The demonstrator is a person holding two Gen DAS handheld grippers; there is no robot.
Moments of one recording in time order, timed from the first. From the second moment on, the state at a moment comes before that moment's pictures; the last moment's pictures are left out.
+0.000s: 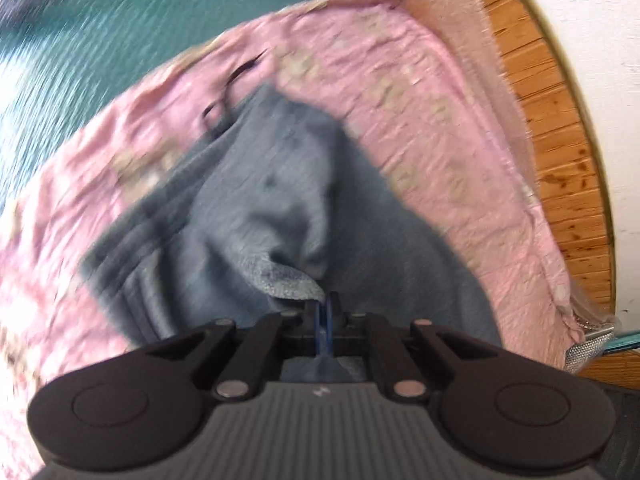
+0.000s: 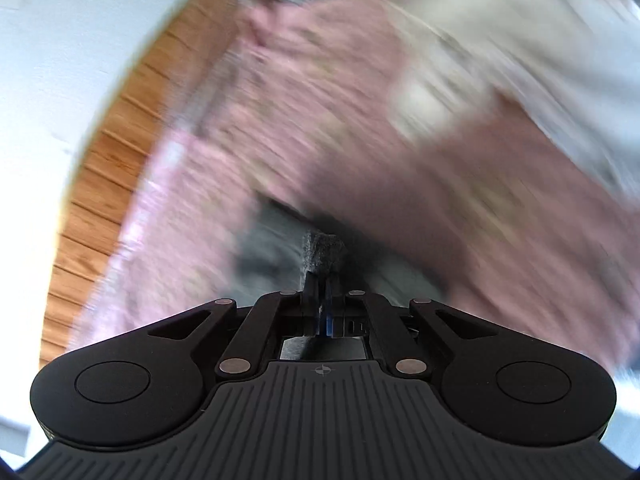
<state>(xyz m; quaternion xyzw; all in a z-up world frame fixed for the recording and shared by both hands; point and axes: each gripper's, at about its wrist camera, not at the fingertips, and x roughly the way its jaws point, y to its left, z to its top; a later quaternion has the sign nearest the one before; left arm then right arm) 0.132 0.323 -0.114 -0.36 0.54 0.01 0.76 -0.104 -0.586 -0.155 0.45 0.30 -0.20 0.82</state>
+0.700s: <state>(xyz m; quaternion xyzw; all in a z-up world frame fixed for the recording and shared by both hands) 0.084 0.317 -0.153 -0.33 0.55 0.03 0.77 -0.154 -0.580 -0.196 0.42 0.36 -0.24 0.80</state>
